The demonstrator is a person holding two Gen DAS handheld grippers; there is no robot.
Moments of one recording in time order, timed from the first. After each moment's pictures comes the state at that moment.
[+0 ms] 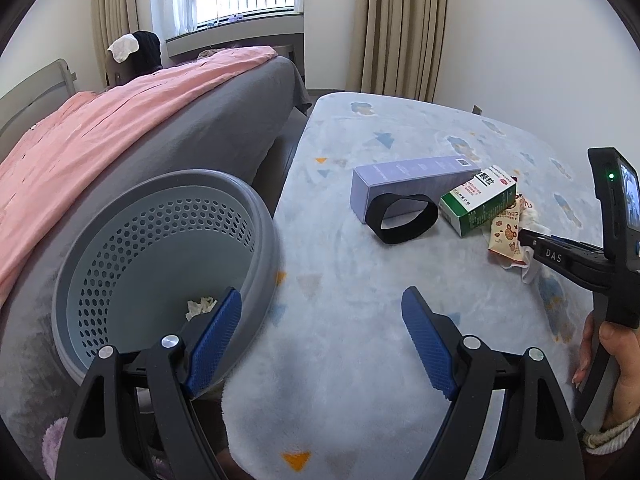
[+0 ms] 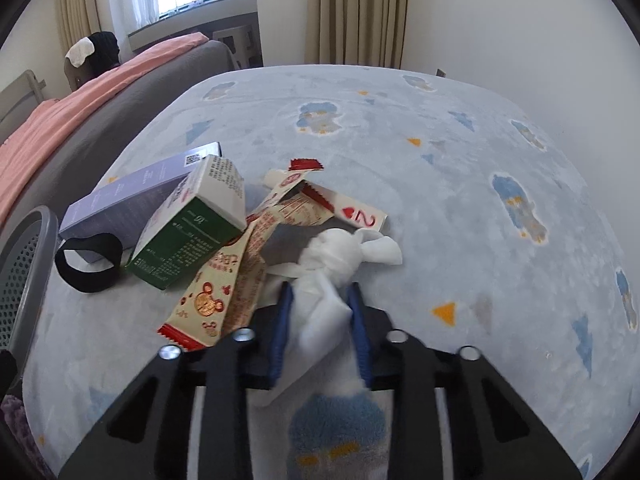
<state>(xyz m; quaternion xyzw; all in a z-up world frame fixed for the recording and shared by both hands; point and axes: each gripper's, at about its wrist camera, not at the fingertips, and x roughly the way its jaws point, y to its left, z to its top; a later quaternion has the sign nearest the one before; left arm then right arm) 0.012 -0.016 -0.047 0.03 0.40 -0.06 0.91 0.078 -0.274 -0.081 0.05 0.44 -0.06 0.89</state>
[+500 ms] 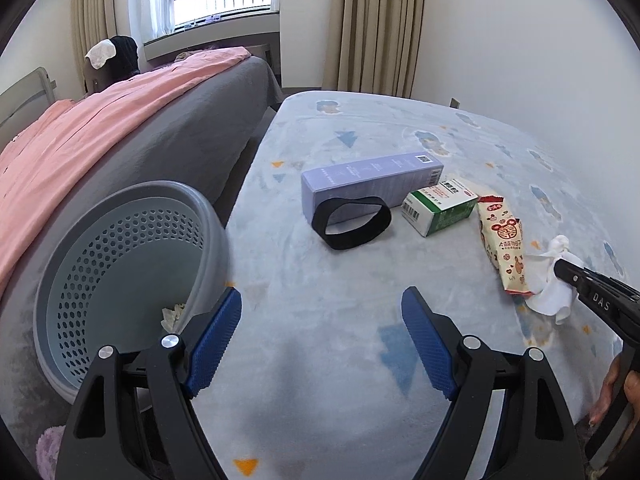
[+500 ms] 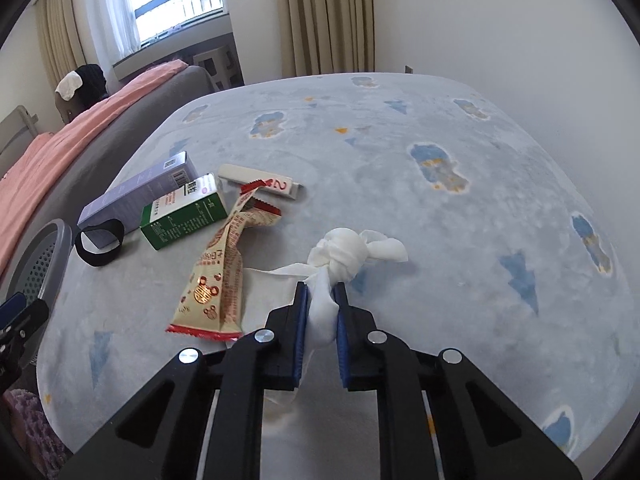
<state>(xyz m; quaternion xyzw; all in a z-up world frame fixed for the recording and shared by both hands) 0.016 -0.054 -0.044 0.04 0.41 -0.10 0.91 0.001 -0.325 -0.062 0.08 0.42 -0.10 0.90</state>
